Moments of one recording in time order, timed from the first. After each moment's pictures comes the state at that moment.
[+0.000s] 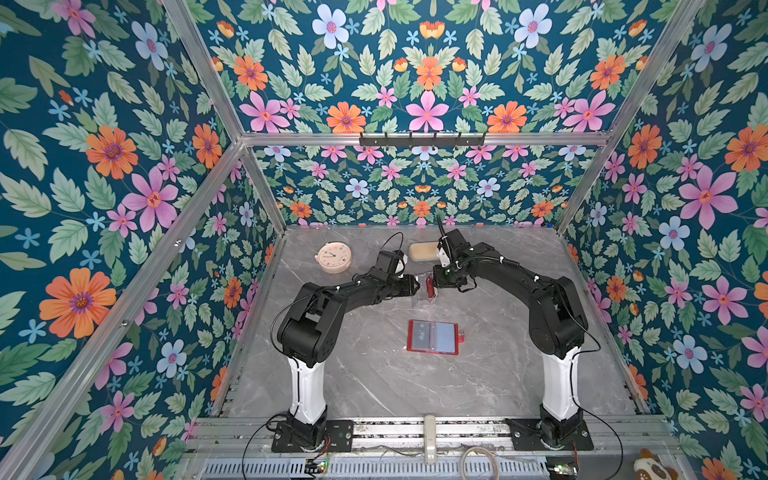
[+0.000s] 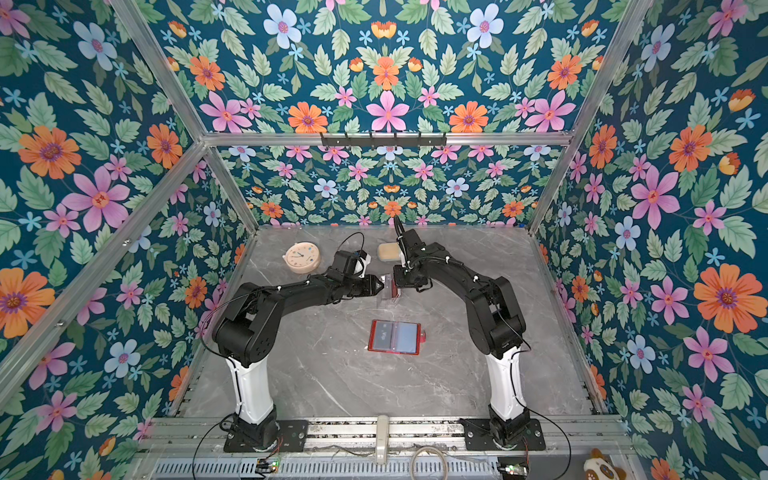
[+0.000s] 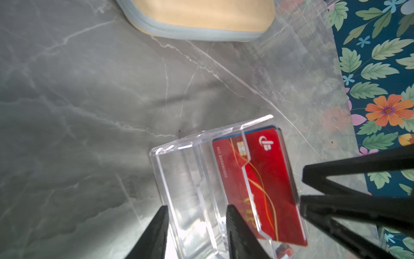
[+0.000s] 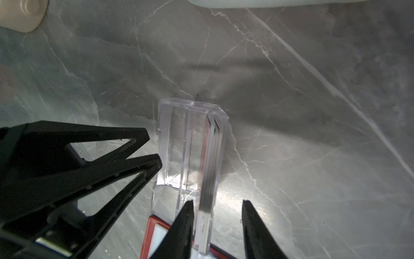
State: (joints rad) left arm -0.50 1.97 1.20 -0.02 0.33 -0.49; right arm 0.50 2.06 1.70 -0.76 -0.15 0.37
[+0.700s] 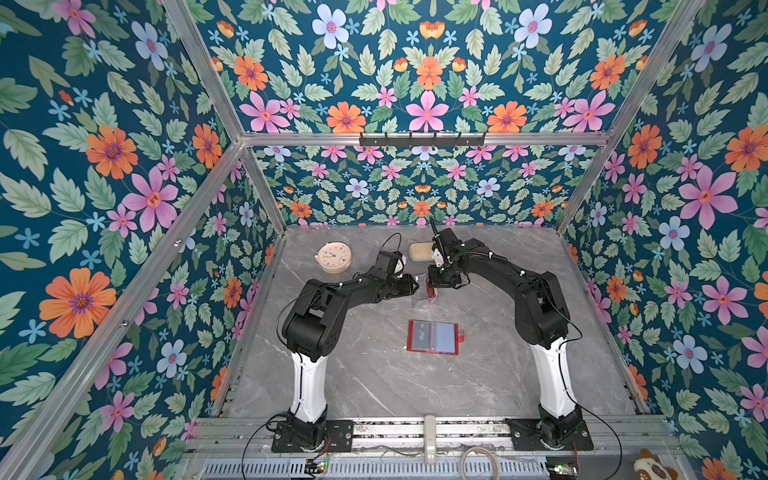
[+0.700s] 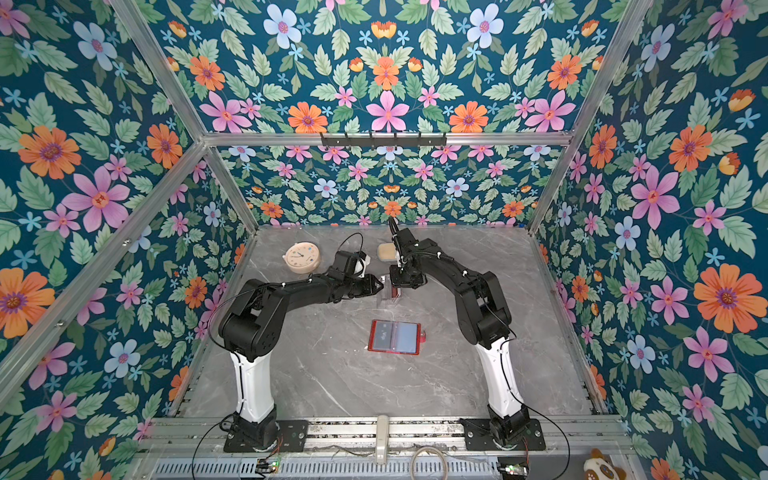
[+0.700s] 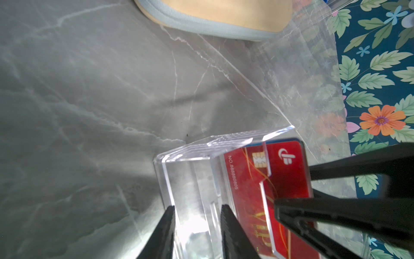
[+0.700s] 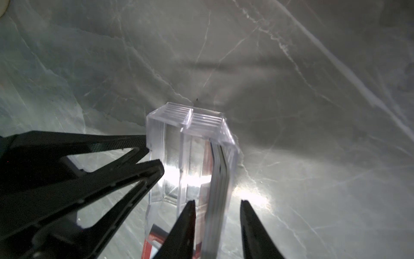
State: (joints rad) left arm -0.49 2.01 1.22 -0.01 0.36 -0.53; right arm 0.50 2.20 1.85 -0.85 -0.18 0.36
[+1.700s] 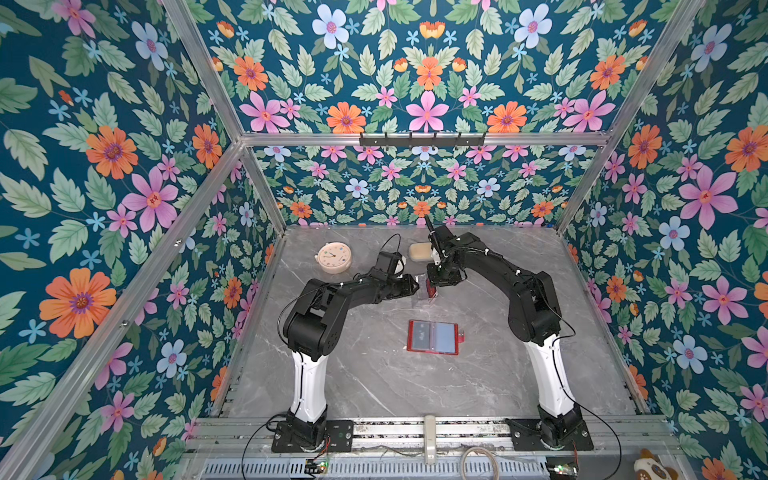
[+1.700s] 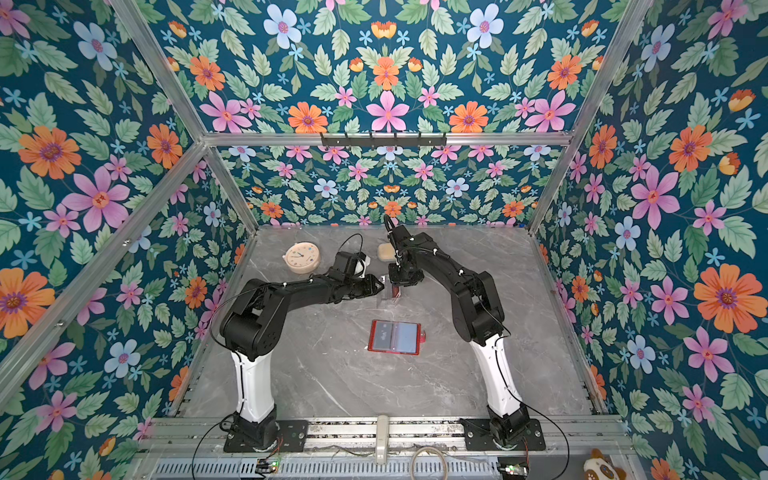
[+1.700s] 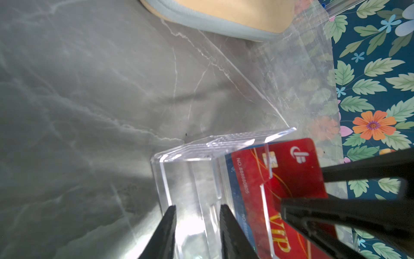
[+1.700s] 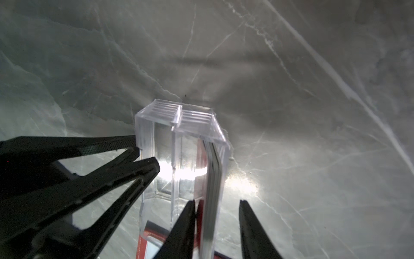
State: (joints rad) left arm -0.49 2.02 1.21 0.01 0.37 -0.57; right arm 0.52 2.27 2.01 -1.03 -0.10 0.36
